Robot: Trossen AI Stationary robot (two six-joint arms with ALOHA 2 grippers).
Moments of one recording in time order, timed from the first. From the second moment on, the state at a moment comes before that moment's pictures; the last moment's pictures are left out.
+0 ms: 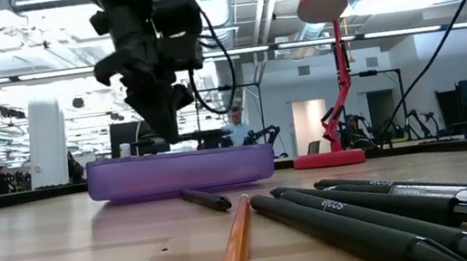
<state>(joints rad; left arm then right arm) 0.17 1.67 1.14 -0.69 0.20 0.30 0.49 1.39 1.34 -1.15 0.40 0.81</state>
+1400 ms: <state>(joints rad) -0.11 1.07 1.14 -0.89 -0.11 -0.02 0.61 1.74 1.14 -0.84 0.03 1.35</state>
